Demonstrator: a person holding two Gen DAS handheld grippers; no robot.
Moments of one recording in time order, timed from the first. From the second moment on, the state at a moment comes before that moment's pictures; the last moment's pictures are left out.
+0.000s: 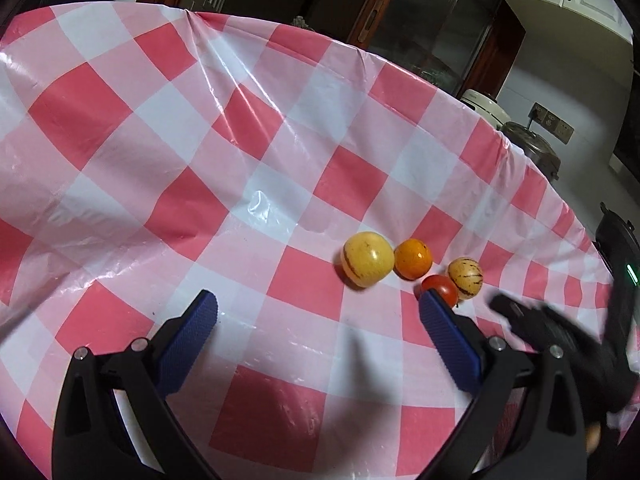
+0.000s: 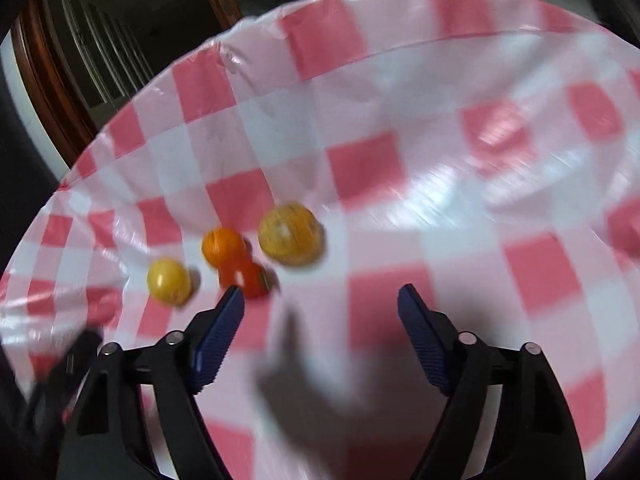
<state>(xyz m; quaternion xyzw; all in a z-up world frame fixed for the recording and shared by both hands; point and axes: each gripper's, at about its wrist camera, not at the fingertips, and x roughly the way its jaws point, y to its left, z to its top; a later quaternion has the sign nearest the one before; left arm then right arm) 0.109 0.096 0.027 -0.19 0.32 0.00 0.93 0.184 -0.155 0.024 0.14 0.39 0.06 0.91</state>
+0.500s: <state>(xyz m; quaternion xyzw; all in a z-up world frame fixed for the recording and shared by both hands) 0.111 0.090 0.024 -0.18 0.33 0.01 0.93 0.248 -0.113 0.007 0.05 0.43 0.00 0.90</state>
